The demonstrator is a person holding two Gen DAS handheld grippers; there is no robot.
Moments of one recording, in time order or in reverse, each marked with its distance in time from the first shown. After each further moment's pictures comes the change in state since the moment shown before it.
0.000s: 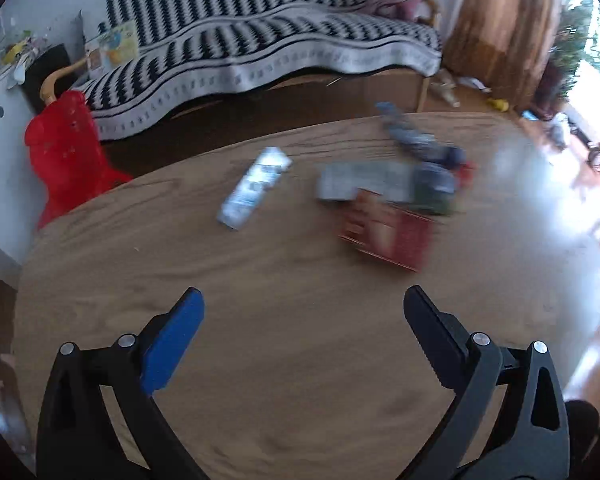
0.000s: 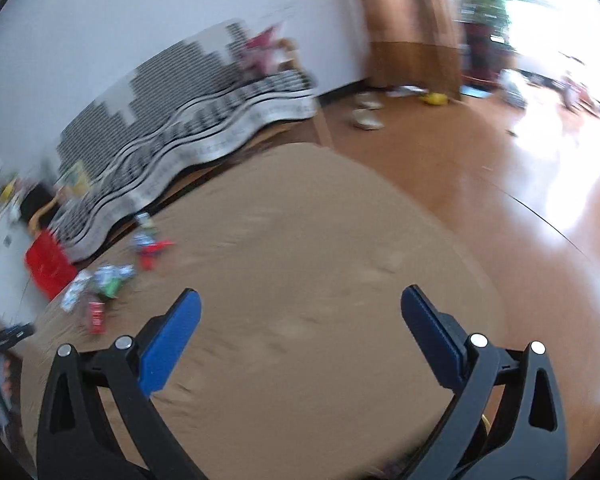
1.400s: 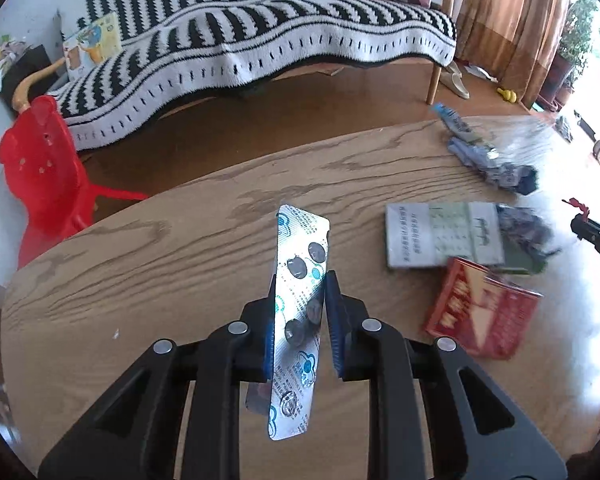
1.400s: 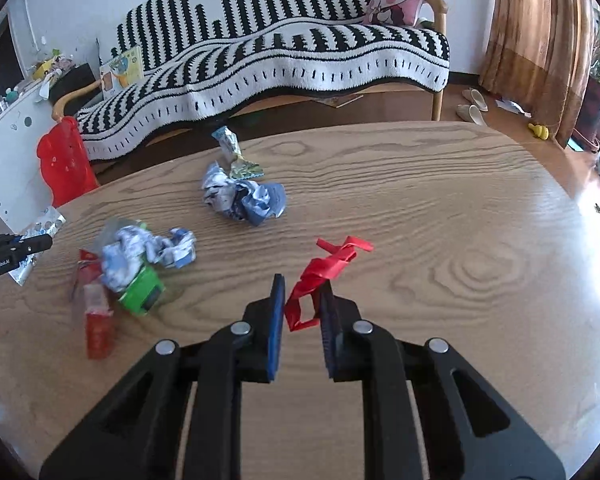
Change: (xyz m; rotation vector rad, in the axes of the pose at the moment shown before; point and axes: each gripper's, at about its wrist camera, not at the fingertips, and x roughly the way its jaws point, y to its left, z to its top) left arm 0.089 0.027 0.054 0.029 0.023 -0.019; right arm 0.184 0.185 0.006 -0.324 0.182 0.077
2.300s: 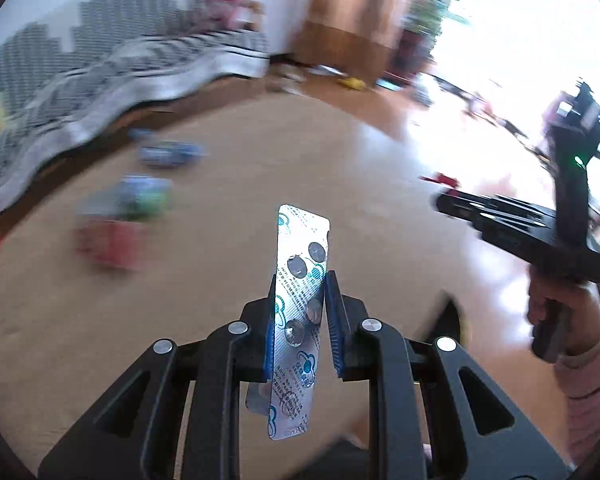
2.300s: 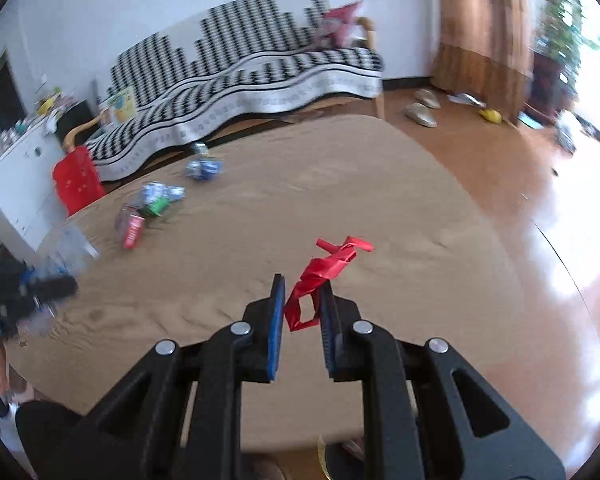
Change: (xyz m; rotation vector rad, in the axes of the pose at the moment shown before) left arm -0.171 -0.297 -0.125 0.276 -0.068 -0.412; right arm -0.229 -0.125 -0.143 0.120 -0.083 -0.031
